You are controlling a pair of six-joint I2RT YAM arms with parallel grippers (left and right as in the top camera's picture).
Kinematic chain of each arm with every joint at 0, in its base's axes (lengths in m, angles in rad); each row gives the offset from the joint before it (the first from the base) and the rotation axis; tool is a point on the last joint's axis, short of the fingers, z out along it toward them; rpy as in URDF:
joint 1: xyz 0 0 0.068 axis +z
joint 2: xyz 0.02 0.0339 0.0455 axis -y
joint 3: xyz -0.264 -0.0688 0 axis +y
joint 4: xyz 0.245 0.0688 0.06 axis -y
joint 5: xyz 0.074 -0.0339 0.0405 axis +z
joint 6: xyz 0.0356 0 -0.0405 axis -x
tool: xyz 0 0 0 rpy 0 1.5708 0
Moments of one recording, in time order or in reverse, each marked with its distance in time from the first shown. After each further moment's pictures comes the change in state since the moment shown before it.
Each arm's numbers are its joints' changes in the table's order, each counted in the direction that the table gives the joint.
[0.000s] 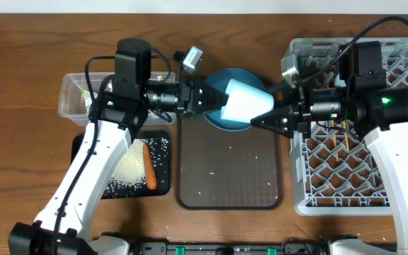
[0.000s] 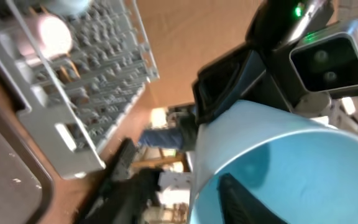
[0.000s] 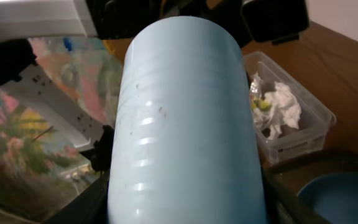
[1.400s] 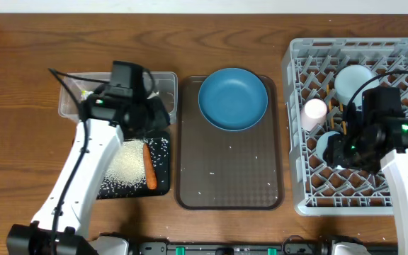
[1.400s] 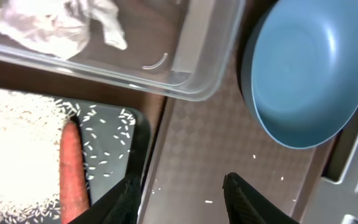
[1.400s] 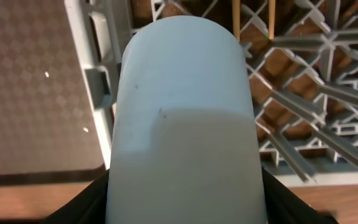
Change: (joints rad) left arm 0.047 0.000 -0.002 -0.632 1.129 -0.237; right arm -0.208 0.143 0.281 -0.277 -1.217 -0.618
